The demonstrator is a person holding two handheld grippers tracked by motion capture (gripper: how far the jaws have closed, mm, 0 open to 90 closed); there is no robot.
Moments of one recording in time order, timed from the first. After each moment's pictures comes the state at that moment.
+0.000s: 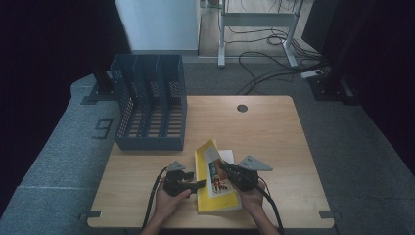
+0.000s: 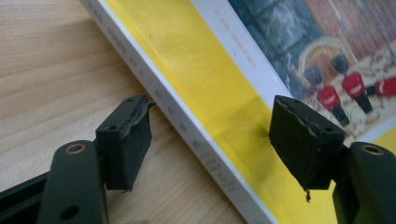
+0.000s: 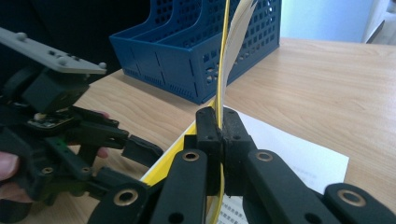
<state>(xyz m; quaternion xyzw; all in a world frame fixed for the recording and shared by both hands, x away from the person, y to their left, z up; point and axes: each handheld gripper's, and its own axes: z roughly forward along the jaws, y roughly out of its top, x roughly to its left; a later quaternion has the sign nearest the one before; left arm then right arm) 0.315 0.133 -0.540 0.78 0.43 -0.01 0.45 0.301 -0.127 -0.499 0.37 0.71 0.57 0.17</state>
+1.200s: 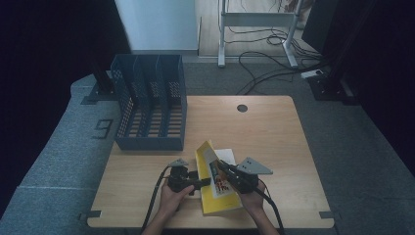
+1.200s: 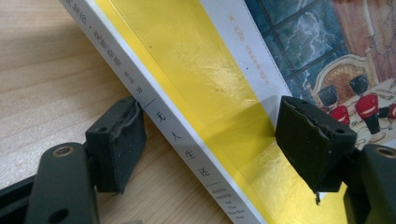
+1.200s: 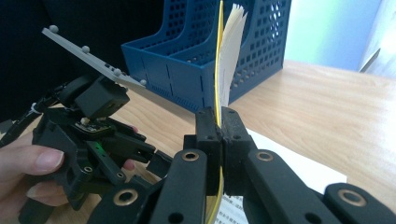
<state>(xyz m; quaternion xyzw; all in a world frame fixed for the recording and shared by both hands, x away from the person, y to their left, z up) 0.326 0.126 -0.547 0.77 0.44 -0.06 0.46 0.292 -0.124 -0.489 0.34 0.71 0.58 0.19</state>
